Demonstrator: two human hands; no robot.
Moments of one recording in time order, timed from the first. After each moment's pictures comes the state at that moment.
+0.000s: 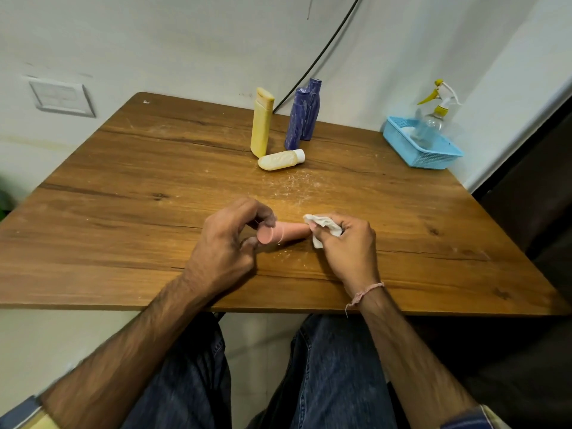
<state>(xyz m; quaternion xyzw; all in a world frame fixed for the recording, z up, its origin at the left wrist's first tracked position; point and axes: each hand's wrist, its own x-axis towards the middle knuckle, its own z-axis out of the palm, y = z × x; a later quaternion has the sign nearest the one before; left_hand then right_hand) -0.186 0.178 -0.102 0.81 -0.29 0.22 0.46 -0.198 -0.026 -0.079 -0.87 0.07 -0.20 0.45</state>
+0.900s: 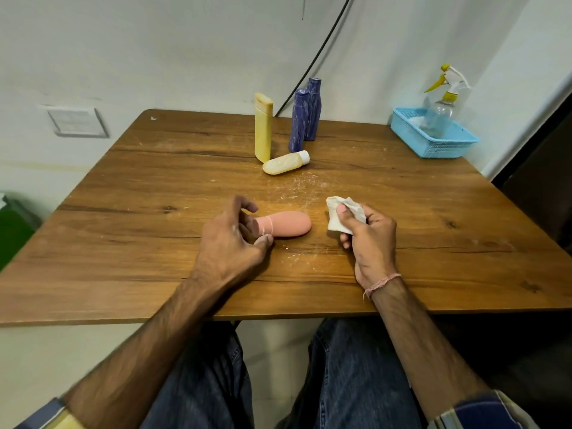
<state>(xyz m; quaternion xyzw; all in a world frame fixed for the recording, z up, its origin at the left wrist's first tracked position) -0.179 0.175 -0.094 0.87 -0.06 0.12 0.47 -0.178 -0.038 -0.085 -0.68 0.16 -0.19 0.69</state>
